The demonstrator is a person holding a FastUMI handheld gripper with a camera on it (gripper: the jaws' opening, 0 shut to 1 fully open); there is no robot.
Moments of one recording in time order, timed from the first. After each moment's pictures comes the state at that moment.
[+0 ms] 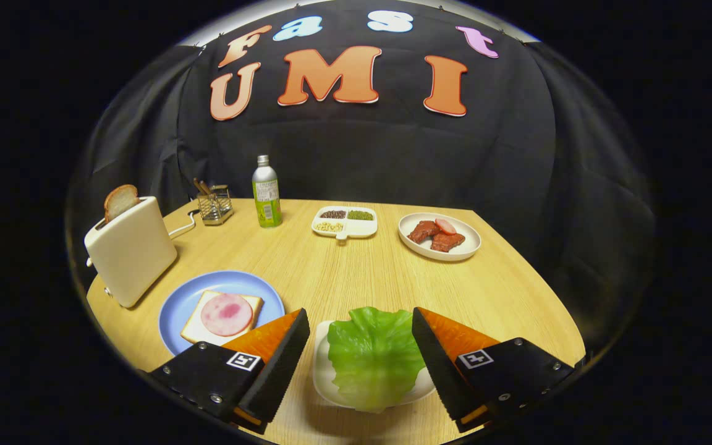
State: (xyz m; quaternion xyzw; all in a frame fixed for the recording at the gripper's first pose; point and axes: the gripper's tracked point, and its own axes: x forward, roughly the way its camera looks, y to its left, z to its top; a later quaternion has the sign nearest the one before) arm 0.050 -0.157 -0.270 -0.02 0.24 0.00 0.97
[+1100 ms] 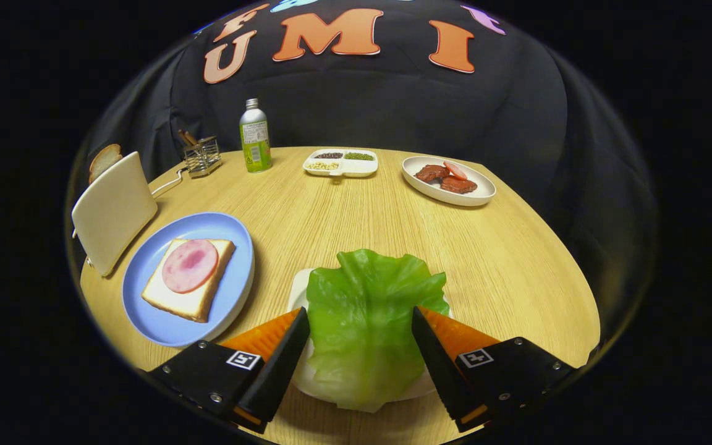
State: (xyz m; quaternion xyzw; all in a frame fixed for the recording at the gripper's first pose) arm 0.048 -0.163 -0.341 -0.02 0.33 -0.01 0.94
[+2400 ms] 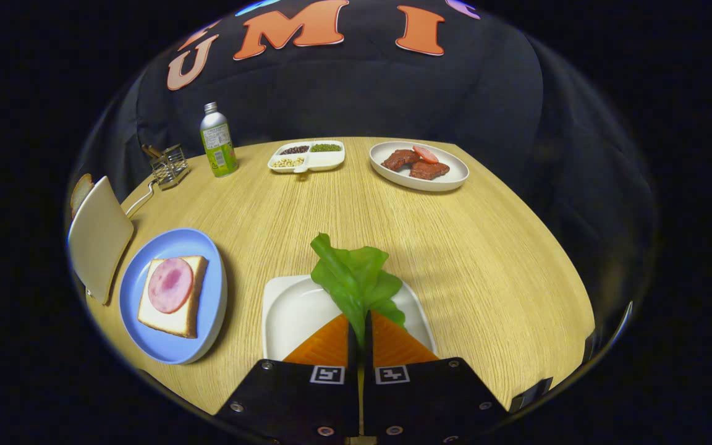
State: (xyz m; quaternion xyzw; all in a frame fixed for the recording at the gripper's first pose) arm 0.052 -0.180 -0.326 0.01 0.36 -0.07 0.93
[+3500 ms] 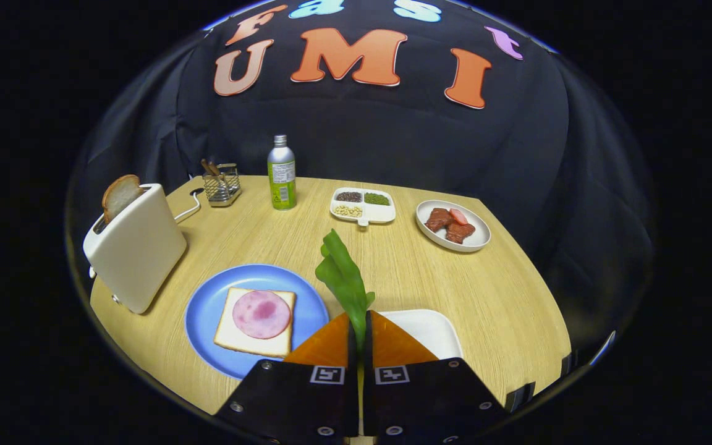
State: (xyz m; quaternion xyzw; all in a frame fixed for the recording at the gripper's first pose) arm 0.047 -0.082 -0.236 -0.04 0.30 -0.02 0.95
